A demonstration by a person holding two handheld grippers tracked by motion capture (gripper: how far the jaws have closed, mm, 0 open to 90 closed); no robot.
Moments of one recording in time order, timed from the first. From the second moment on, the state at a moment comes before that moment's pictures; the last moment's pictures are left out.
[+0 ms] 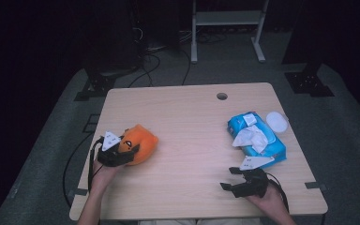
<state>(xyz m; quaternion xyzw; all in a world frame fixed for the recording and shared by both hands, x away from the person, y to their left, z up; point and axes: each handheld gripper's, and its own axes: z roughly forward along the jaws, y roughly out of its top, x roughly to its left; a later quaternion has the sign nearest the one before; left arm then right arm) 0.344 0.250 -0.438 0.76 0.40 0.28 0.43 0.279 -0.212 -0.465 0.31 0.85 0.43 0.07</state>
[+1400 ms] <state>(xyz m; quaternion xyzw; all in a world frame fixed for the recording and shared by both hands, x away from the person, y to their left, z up) 0.298 0.115 -0.426 0.77 0.25 0.15 0.56 0.278 -0.242 -0.448 0.34 0.82 0.45 0.10</state>
